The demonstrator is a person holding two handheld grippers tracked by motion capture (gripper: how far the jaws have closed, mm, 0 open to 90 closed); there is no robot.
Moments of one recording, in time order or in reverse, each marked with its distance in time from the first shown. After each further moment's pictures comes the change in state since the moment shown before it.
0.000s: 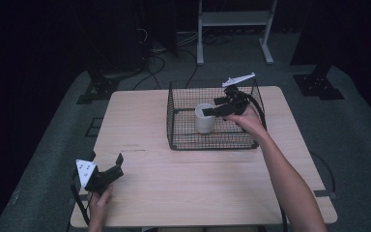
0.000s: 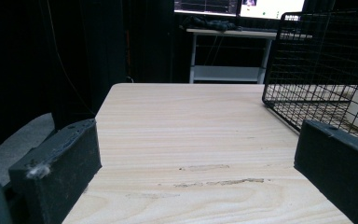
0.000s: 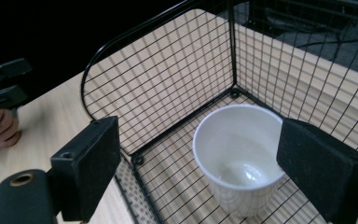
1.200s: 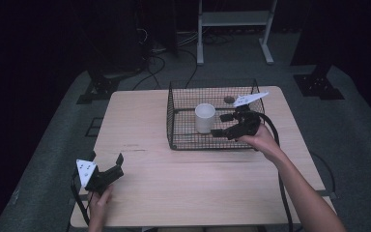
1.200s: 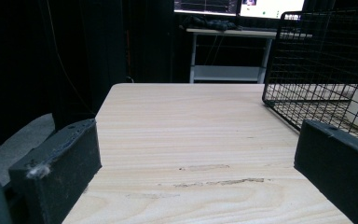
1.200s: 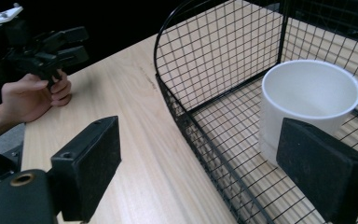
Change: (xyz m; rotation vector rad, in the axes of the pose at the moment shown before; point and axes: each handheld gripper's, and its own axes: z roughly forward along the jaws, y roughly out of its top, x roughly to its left) left arm -0.001 0.000 0.000 0.000 0.000 0.005; right arm 0.041 -0.046 -0.039 -0.008 0.085 -0.072
